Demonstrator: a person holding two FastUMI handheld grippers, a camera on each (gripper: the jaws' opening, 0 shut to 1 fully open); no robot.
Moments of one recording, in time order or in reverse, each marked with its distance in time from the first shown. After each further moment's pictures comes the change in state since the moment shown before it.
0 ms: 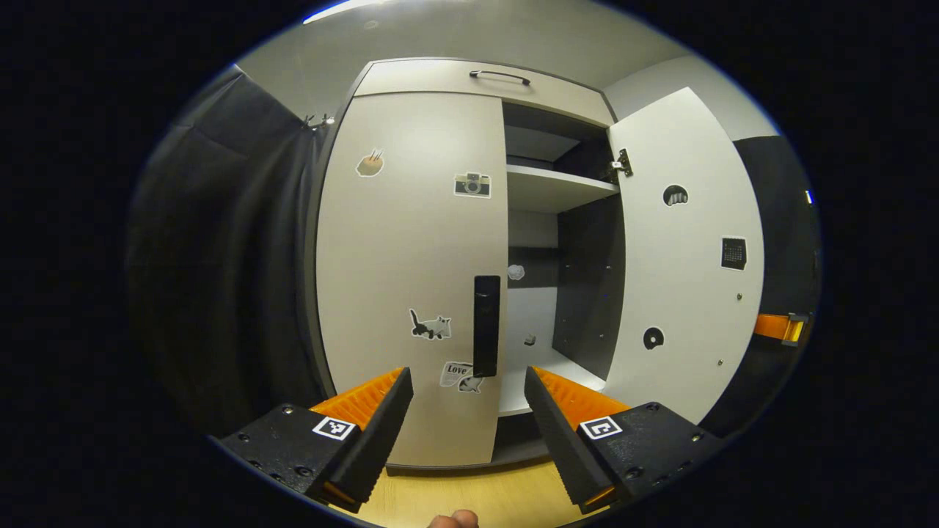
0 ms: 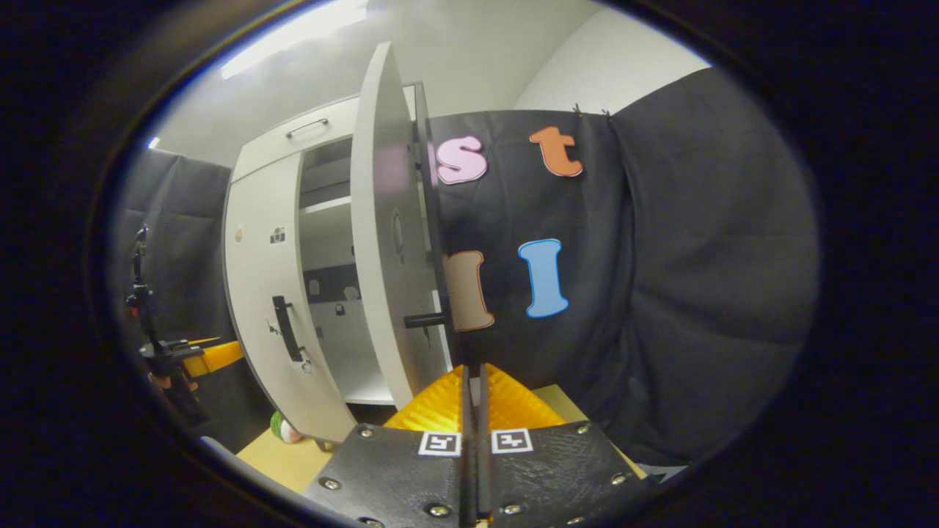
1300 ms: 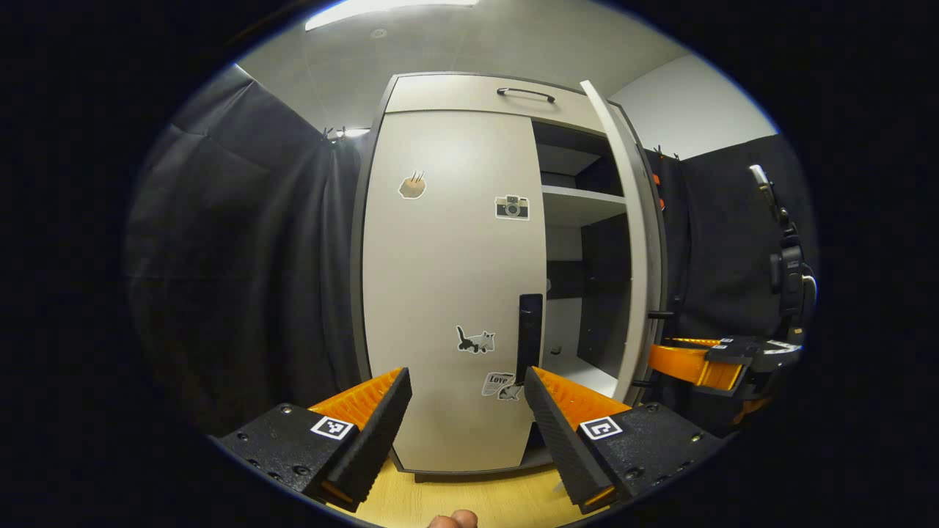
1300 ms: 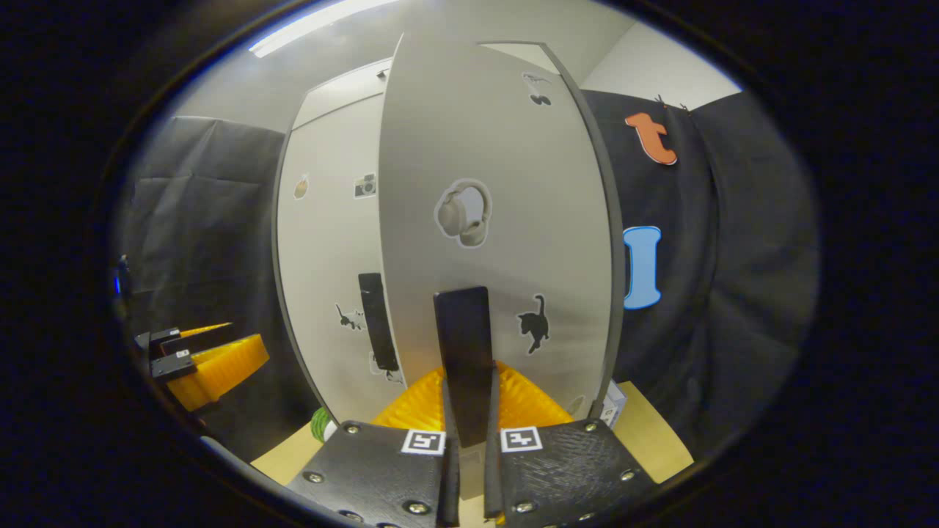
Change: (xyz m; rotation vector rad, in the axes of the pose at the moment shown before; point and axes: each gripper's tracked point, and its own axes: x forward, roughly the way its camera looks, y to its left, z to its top) left arm -0.023 0.040 0.021 0.029 -0.050 0.053; right arm 0.052 0.162 -0.039 -0.074 0.101 0.201
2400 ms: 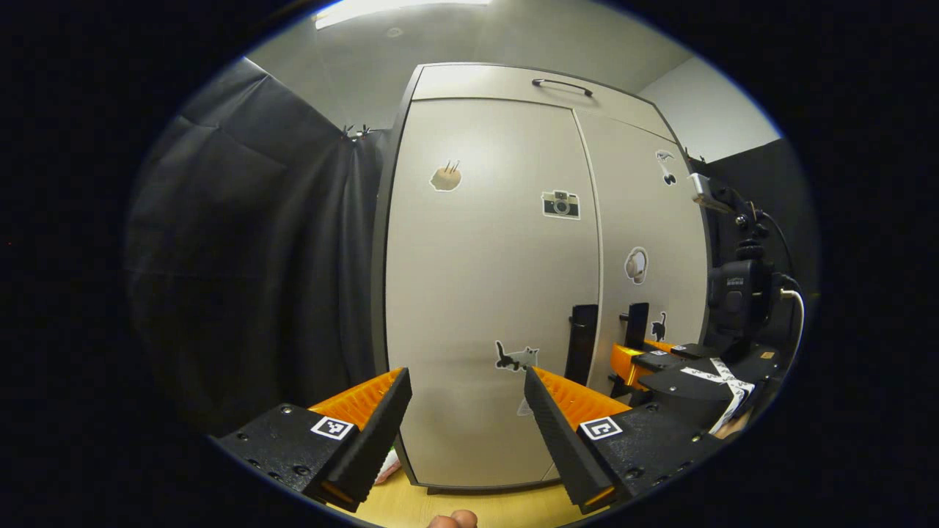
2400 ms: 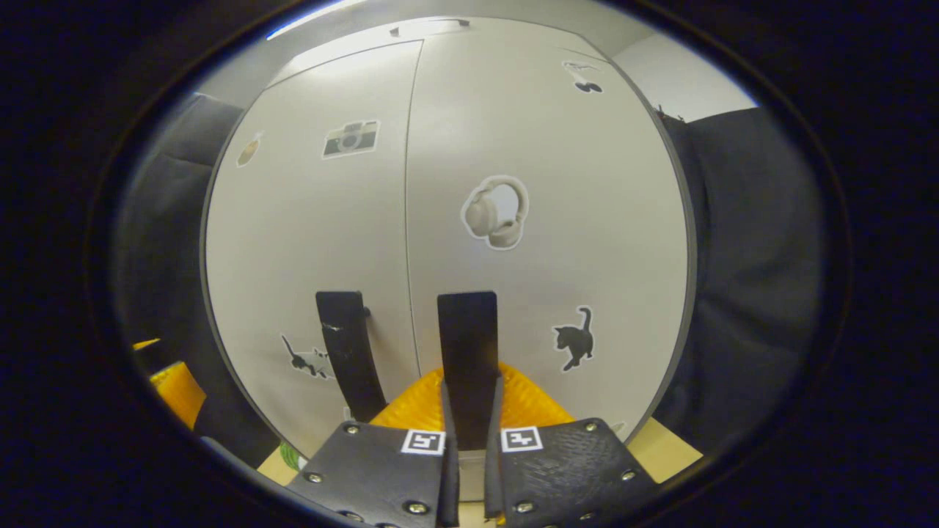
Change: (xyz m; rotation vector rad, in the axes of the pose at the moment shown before) left arm 0.043 0.035 0.003 -0.025 -0.005 0.078; right arm 0.071 0.034 -0.002 -0.045 -0.023 -0.154
